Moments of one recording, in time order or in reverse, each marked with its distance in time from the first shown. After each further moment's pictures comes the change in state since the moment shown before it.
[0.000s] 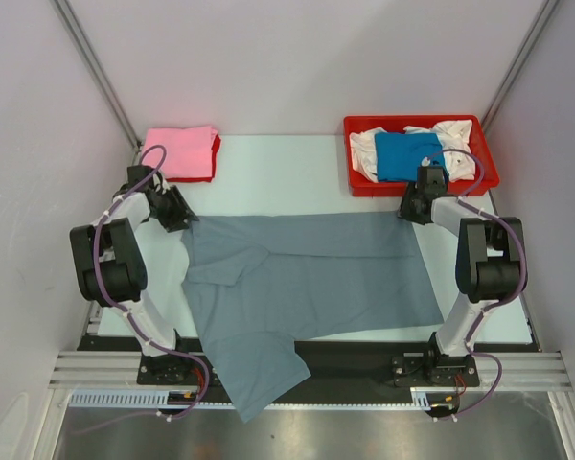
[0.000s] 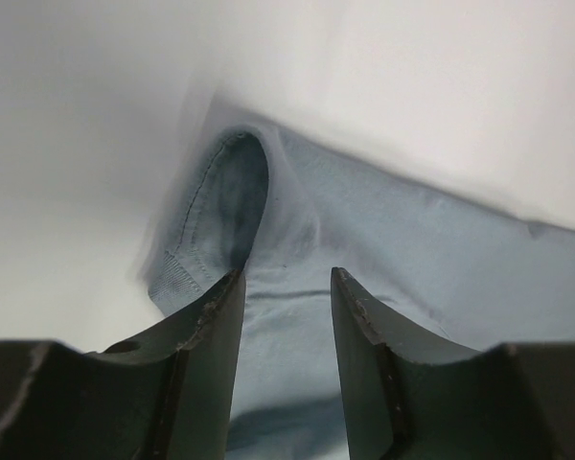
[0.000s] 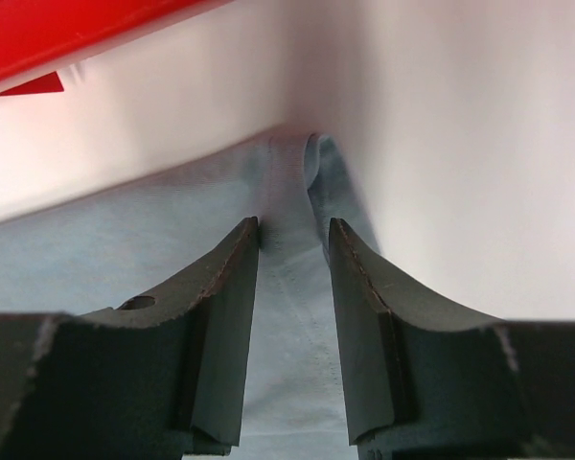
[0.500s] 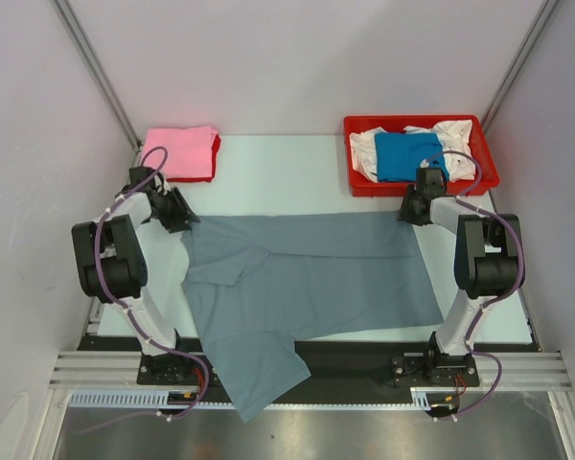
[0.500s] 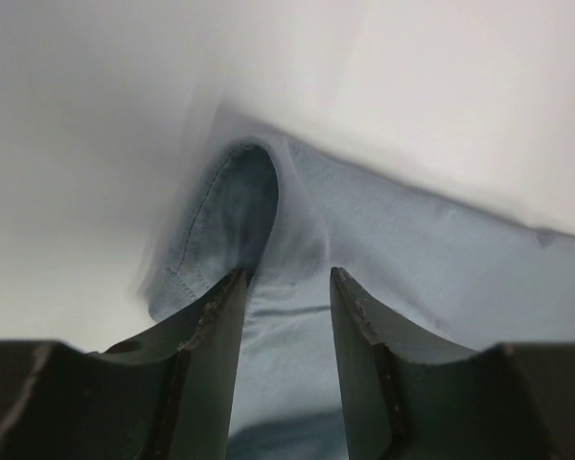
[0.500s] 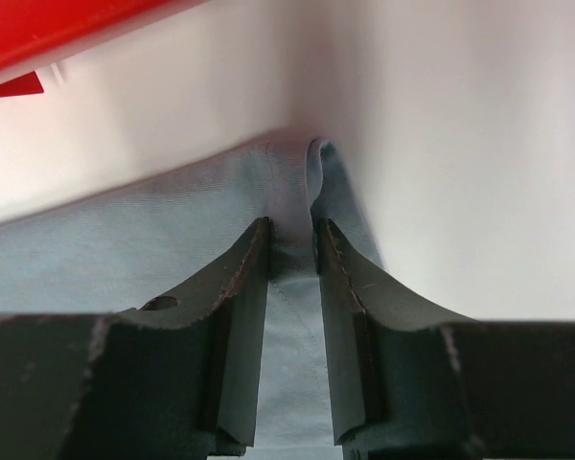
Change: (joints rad) left arm 0.000 0.029 0.000 0.023 0.007 -0.010; right arm -0.003 0.032 0.003 0.011 -0.006 -0.002
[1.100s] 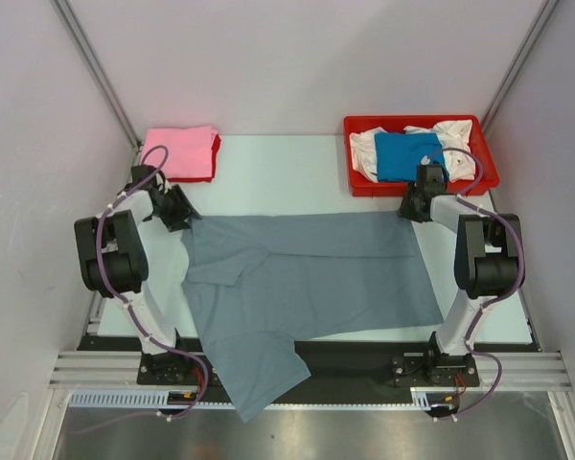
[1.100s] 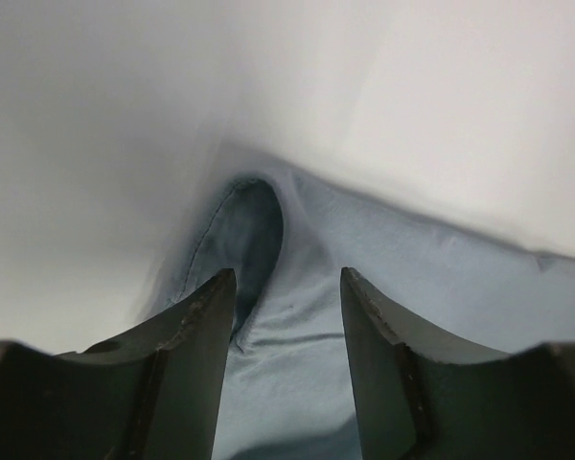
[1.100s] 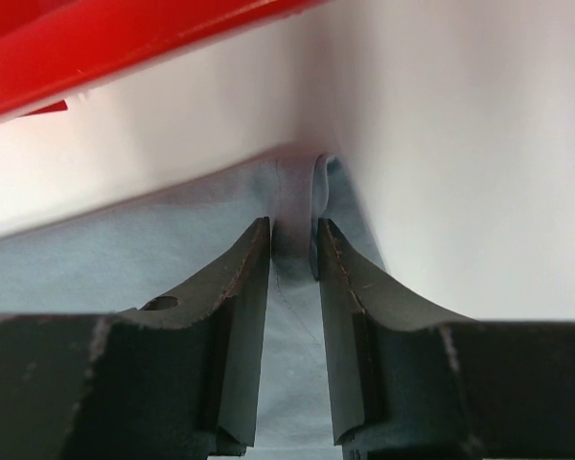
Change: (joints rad) left arm -0.008 0.049 0.019 0.021 -0.013 -0.026; right arm 0.000 0.000 0.019 -0.001 0.001 0.007
